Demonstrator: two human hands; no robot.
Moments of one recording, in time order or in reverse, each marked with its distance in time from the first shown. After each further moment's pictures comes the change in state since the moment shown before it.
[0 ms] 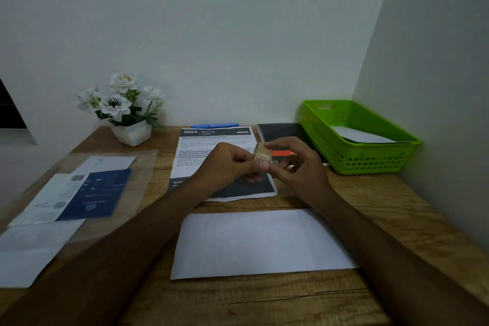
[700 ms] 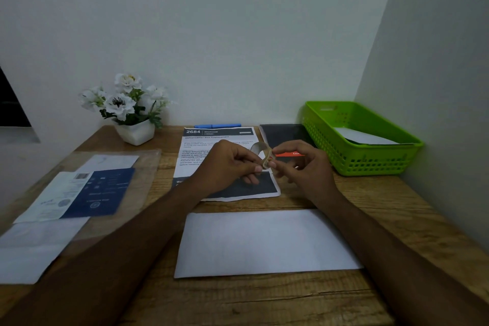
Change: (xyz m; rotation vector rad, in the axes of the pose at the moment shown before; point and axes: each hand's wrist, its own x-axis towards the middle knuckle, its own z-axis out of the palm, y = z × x) left_hand 0.001 -0.006 -0.007 0.086 -0.007 0.146; right_hand -0.001 0.000 -0.001 0.134 0.043 0.108
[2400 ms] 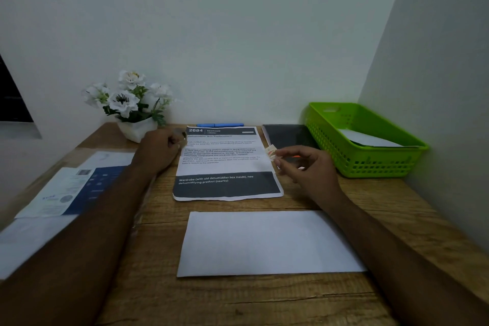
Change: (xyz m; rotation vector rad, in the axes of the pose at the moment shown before) left_hand 0.002 -0.090 -0.116 0.726 0.510 -0.178; right_hand 0.002 0.004 0.000 -0.111 0.023 0.095
